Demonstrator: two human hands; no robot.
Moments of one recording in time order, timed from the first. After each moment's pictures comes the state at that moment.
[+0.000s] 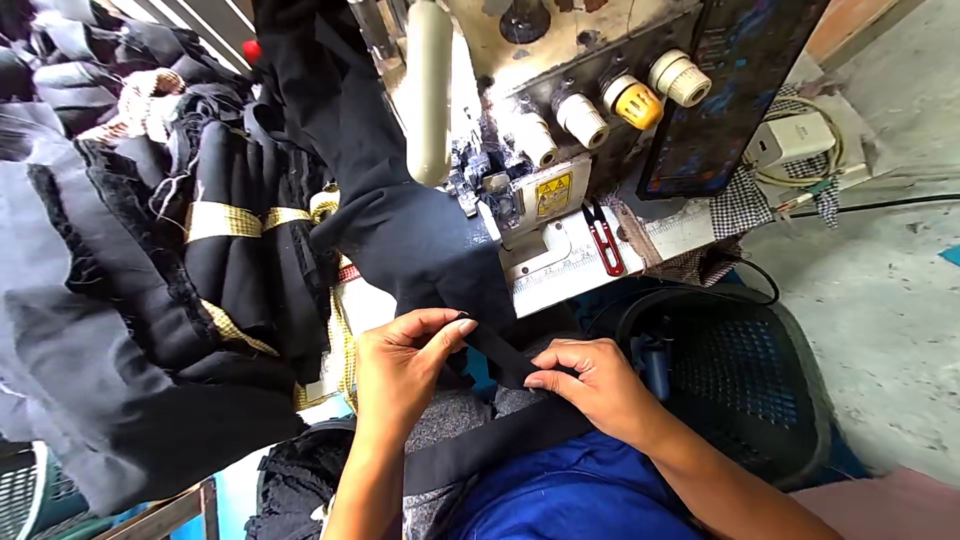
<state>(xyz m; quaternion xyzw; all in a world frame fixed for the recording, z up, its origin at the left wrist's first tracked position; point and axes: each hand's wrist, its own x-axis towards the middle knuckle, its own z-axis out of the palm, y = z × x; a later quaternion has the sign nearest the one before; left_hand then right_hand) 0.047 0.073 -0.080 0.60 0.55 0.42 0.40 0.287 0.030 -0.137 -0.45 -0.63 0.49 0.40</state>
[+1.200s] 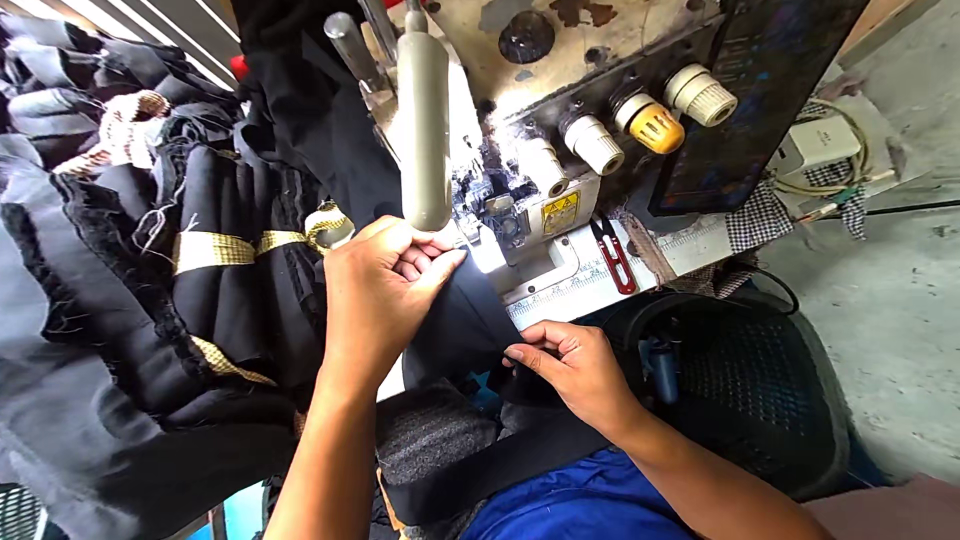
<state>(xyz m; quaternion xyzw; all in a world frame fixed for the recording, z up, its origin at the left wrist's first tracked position) 0.043 0.171 -0.049 0.77 0.53 0.31 0.15 0.253 0.069 -0.134 -0.49 -0.52 0.53 0.45</state>
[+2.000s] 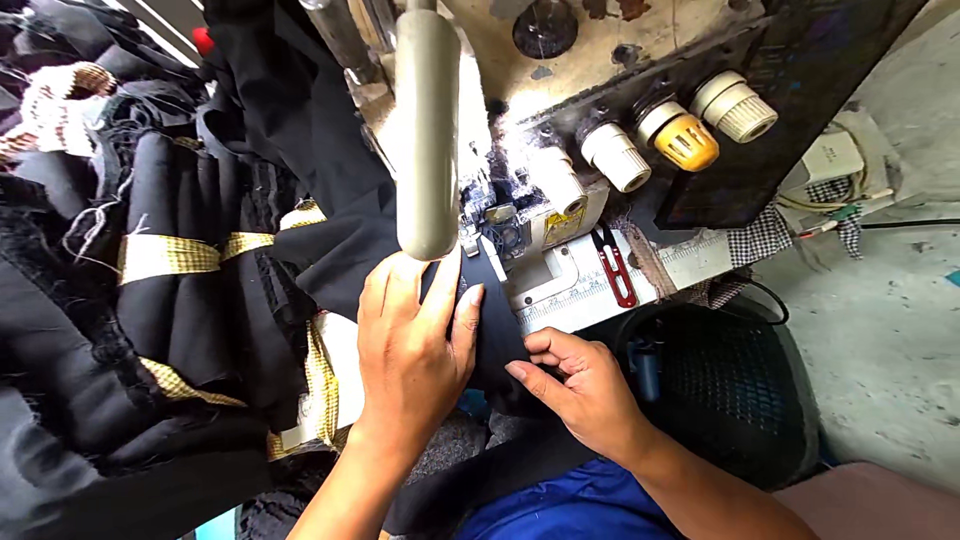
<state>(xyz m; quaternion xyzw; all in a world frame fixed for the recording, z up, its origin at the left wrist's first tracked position) 0.070 0.134 -0.081 0.79 0.55 0.27 0.00 0.256 0.073 -0.124 -0.45 -0.54 0.53 0.48</state>
